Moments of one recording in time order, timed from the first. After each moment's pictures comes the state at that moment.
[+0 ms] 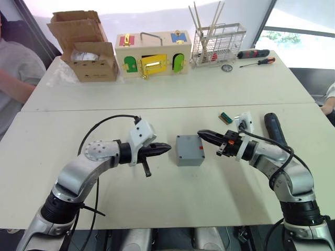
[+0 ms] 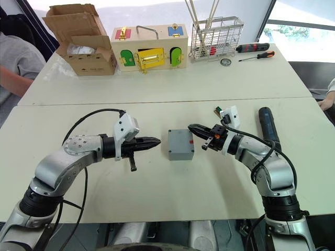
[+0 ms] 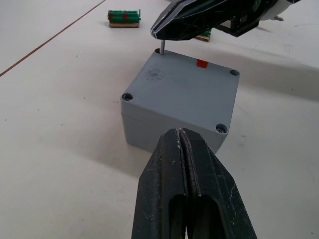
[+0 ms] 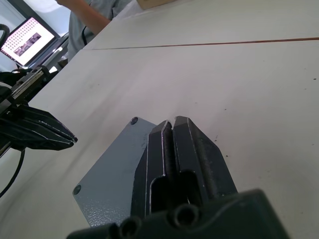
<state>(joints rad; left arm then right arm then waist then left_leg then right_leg) -0.36 0.58 -0.19 -0.46 -0.45 0.74 -0.78 -0.26 -0.54 -0.06 -0.24 0.51 0.59 0.76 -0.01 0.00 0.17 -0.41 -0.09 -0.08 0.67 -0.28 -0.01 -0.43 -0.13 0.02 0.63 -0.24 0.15</state>
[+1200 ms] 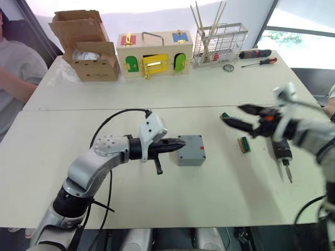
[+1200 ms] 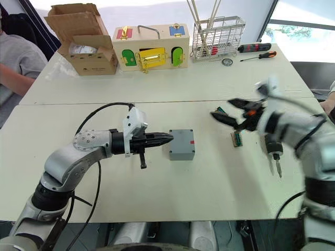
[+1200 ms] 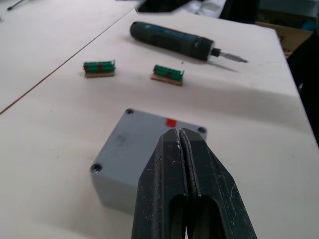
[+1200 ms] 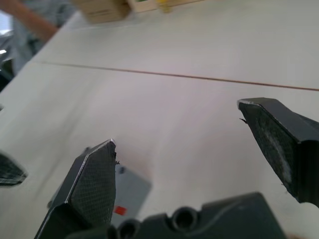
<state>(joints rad) -0.44 0.47 -0.24 -0.48 -0.50 0.73 -0.81 -0.48 -0.97 -0.34 -0.18 0.69 1.07 0.73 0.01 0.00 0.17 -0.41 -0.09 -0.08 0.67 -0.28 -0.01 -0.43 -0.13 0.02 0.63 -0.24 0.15</state>
